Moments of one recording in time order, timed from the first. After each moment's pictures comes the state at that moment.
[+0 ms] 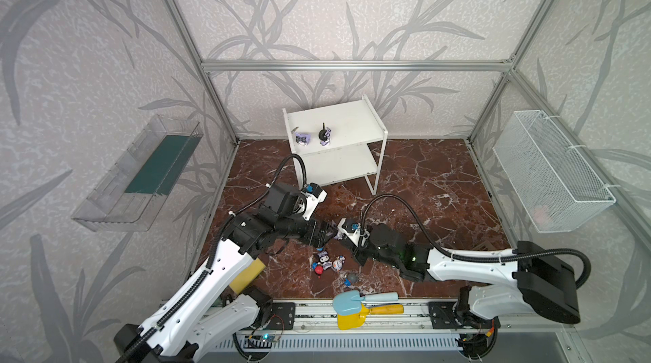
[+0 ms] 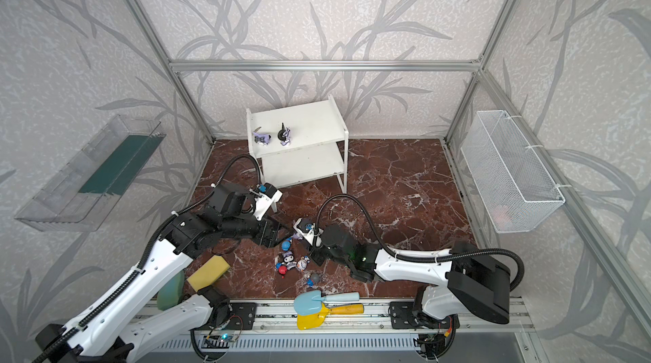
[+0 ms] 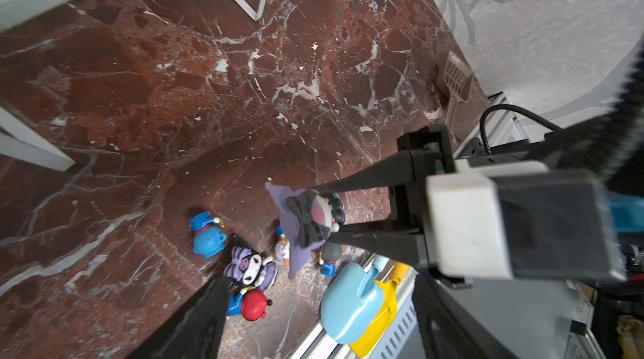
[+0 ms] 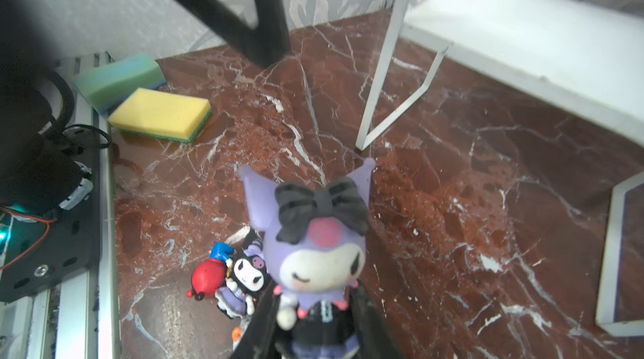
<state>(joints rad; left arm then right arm) -0.55 0.95 0.98 -0.86 0.44 -0.24 1.16 1.35 0.63 0.34 0.13 -0.02</state>
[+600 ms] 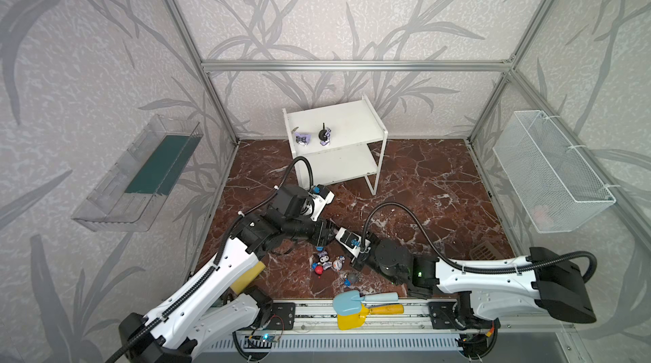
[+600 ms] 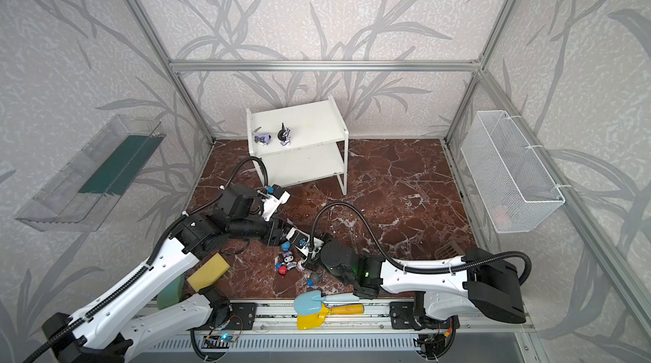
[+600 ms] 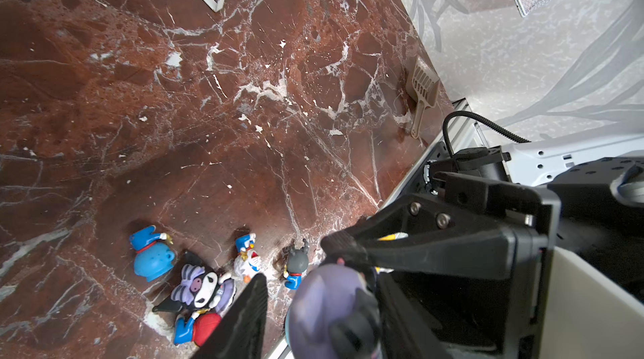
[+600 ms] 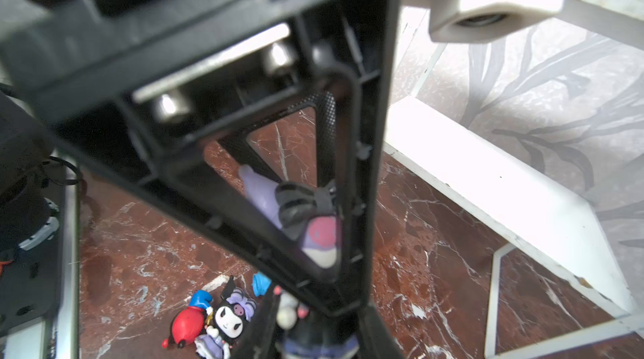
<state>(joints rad) -0.61 0.97 0.95 -0.77 0.47 -0.34 1.32 1.29 0.63 0.43 0.44 -0.18</state>
